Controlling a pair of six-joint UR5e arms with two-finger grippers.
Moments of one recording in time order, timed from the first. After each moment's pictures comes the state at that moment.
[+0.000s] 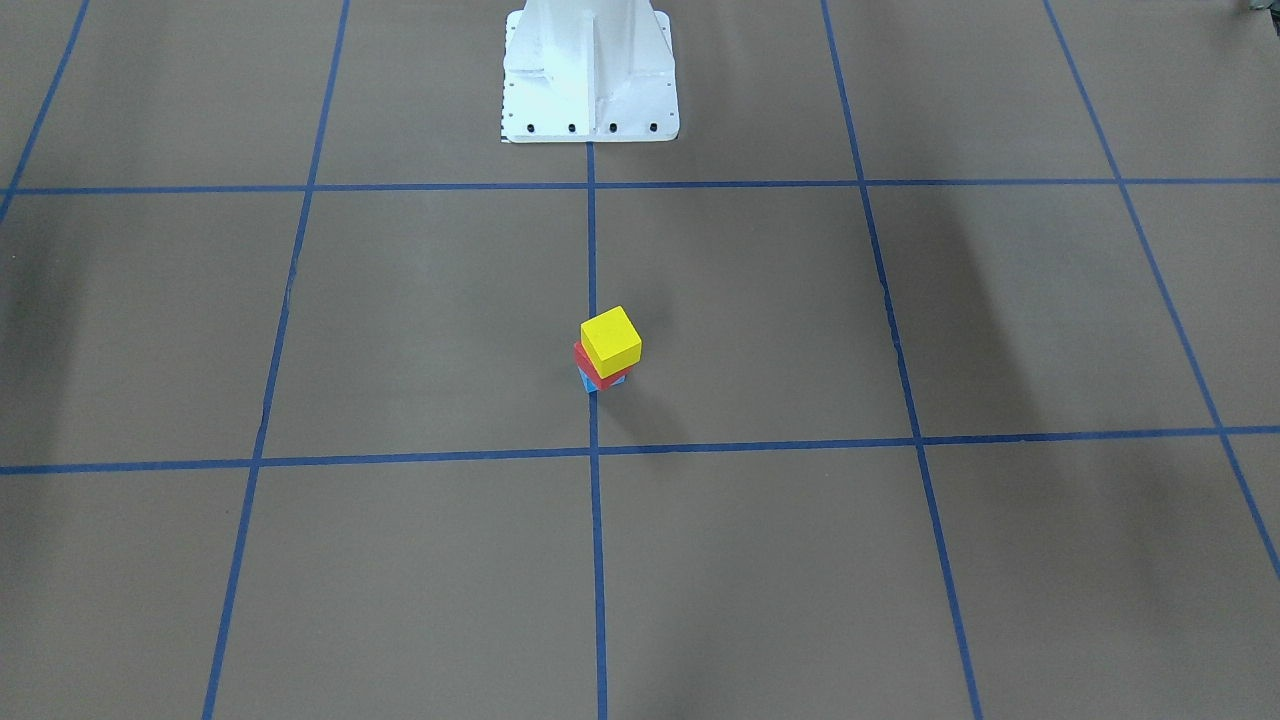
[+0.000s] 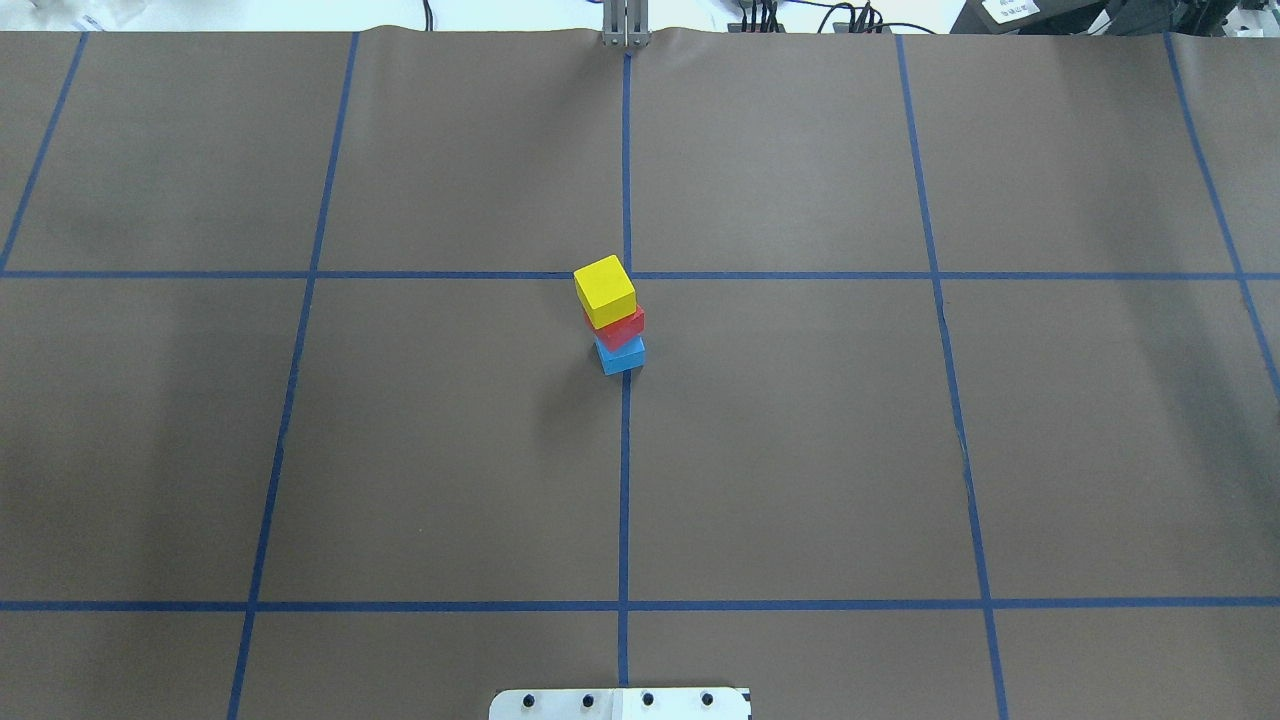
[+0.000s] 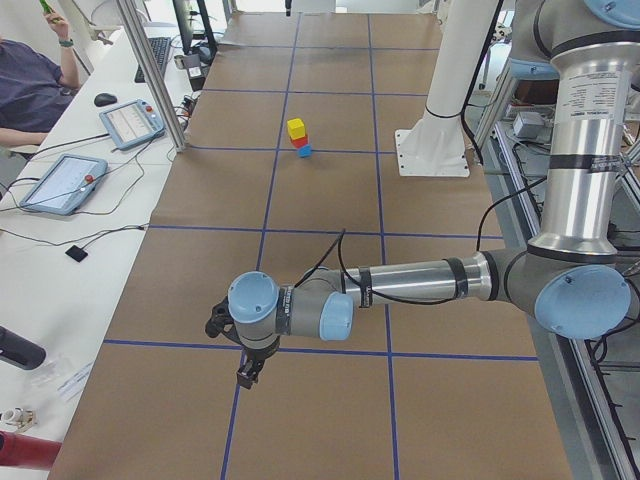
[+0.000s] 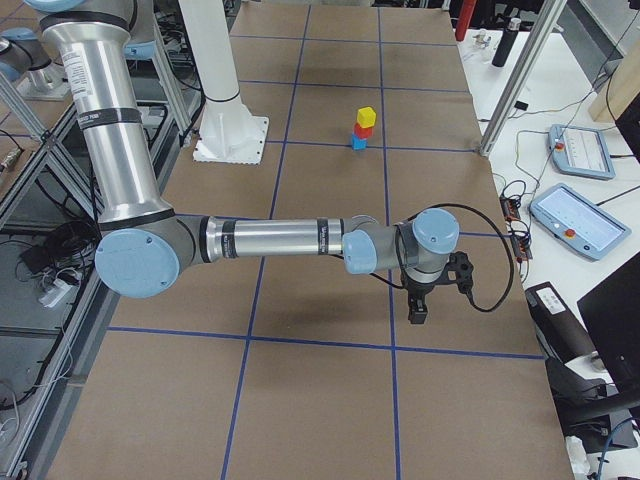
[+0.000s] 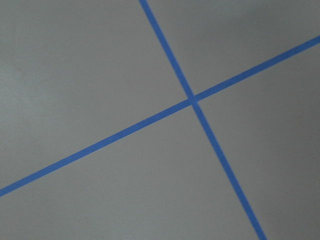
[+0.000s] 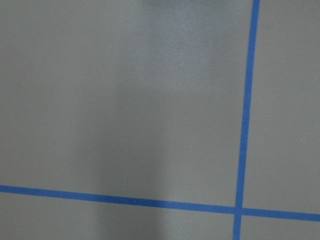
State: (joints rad) left arm -1.60 -1.59 -1.44 -1.80 -2.33 0.26; right arm 1.51 -1.37 1.42 -1.46 2.37 0.13
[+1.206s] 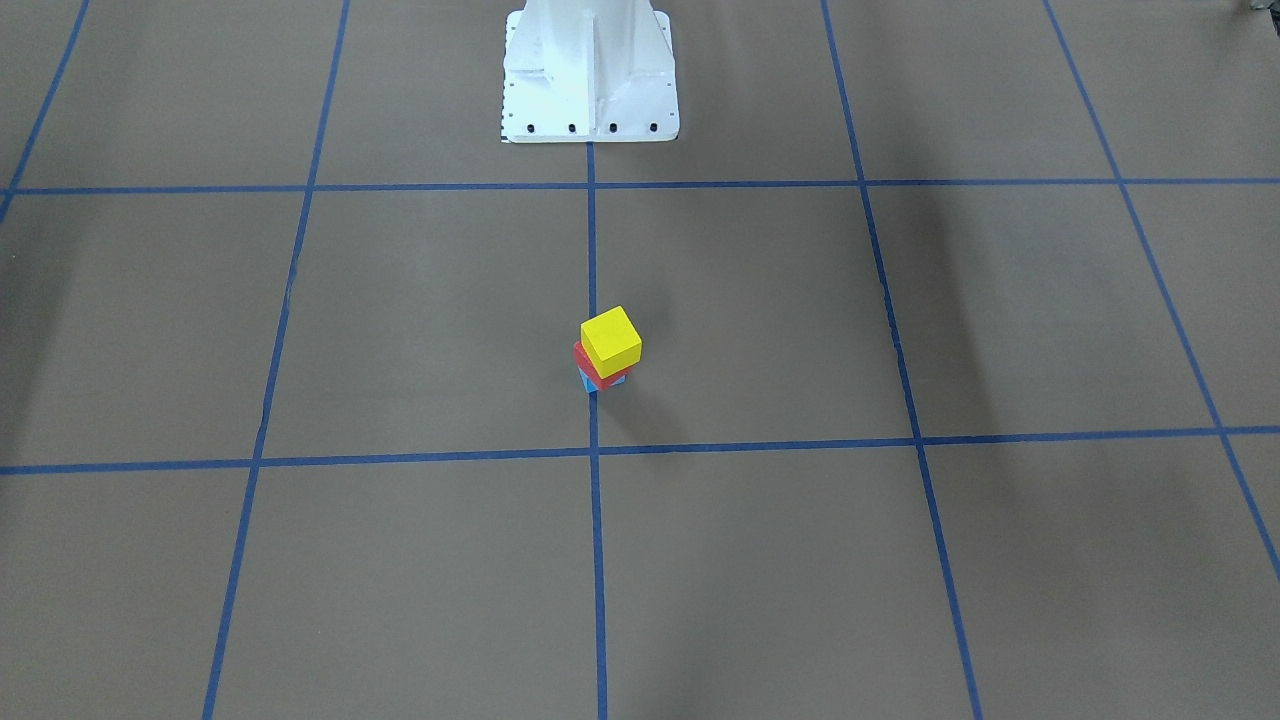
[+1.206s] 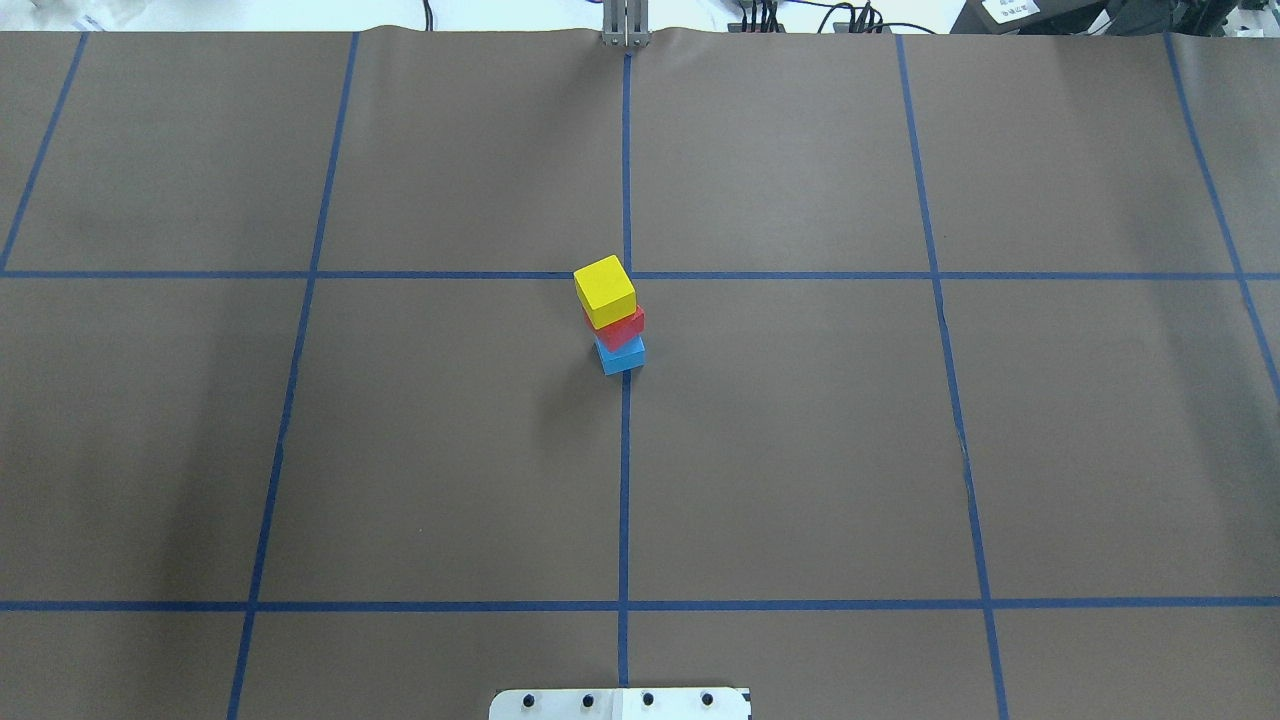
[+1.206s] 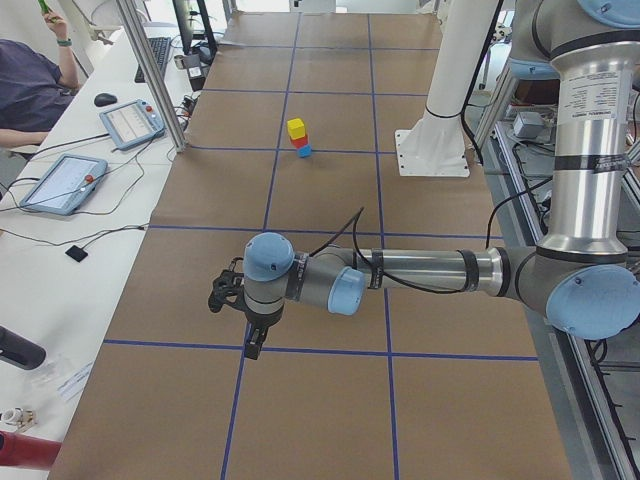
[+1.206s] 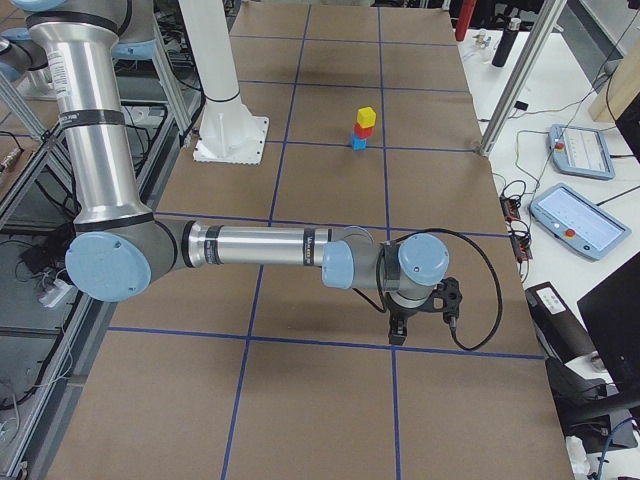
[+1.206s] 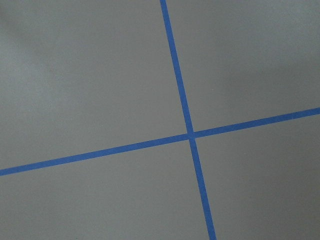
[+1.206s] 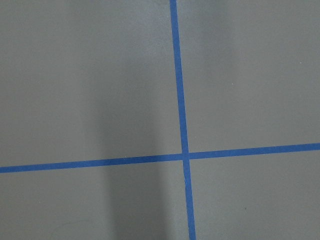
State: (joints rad) left arm -1.57 -1.54 -1.60 -1.83 -2.30 0.02; right arm 1.60 -1.44 1.47 -1.58 2.44 0.10
